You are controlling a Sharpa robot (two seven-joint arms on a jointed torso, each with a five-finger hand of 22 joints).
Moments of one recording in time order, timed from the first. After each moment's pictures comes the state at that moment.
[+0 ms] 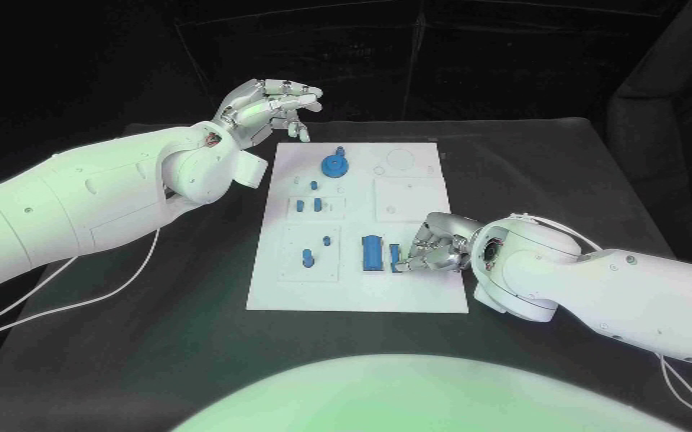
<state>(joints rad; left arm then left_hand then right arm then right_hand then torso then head) 1.20 -0.76 -0.07 1.26 -0.08 0.02 0.44 1.22 0.01 0.34 -0.13 0.06 0.82 0.21 0.32 0.07 0.90 0.13 0.52 0.07 1.18 0.04 1.02 0.38 0.18 1.20 0.13 0.64 0.46 0.95 -0.89 -0.02 1.79 -1.27 -0.18 -0.53 1.27 0.02 -0.09 0.21 0.23 1.17 0.05 0.21 0.34 1.43 -0.03 1.05 1.22 1.47 -0.08 1.10 0.85 0.03 1.47 0.03 1.50 1.31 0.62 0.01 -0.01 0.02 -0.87</state>
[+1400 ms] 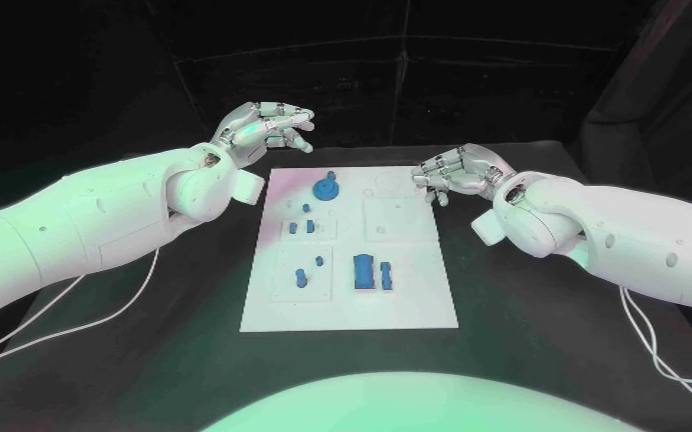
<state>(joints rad) 1.19 -0.70 -0.09 1.16 -0.05 0.03 0.46 1.20 0.02 0.30 -0.11 0.06 0.86 0.20 0.35 0.06 0.93 0.13 0.46 0.06 1.00 0.07 0.69 0.22 0.18 1.01 0.17 0.44 0.34 1.08 -0.83 -0.02 1.40 -0.52 -0.29 0.14 1.46 0.06 -0.07 0.10 0.21 0.96 0.16 0.08 0.24 1.08 0.10 0.16 0.41 1.23 0.03 0.80 0.53 0.17 0.88 0.14 0.53 0.57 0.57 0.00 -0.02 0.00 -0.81</state>
